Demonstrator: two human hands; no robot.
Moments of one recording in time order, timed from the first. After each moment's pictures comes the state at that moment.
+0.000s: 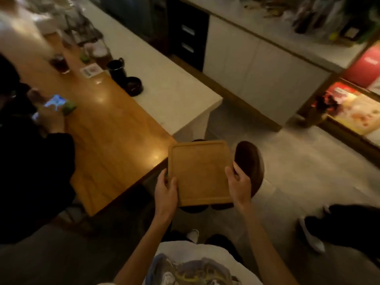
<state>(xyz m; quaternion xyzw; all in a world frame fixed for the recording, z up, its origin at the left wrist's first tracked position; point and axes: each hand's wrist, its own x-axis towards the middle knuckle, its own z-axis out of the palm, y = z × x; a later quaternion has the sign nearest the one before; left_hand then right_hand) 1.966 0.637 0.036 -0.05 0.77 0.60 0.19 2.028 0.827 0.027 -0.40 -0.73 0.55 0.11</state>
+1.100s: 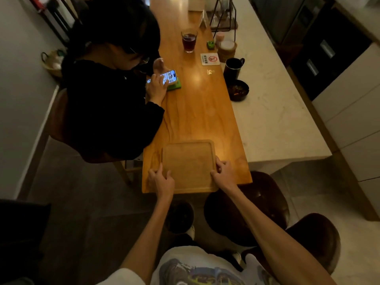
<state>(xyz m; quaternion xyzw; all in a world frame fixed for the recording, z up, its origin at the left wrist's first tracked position) 1.855 0.511 -0.059 -0.38 0.81 0.44 -0.03 1.782 0.705 -0.047 -0.05 -0.88 0.41 -0.24</state>
